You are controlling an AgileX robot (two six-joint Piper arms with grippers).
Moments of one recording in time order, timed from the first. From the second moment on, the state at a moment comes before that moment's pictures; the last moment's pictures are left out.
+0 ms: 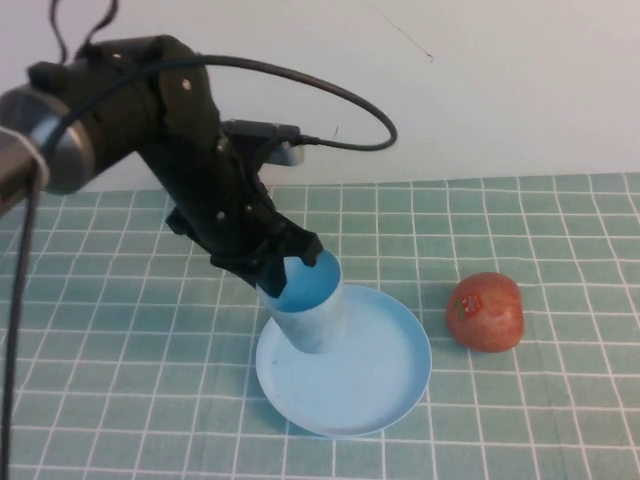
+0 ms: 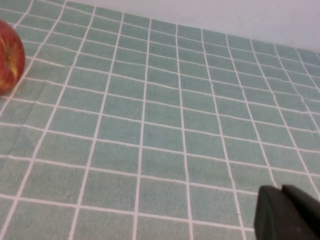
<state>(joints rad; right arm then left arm) -0.09 -0.01 0.03 -0.11 0.43 -0.12 -0.40 1.84 -1.58 -0.23 1.18 0.08</state>
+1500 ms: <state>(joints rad) -0.09 -0.01 0.03 -0.11 0.43 -0.12 -0.48 1.27 -1.52 -0.23 1.29 0.10</state>
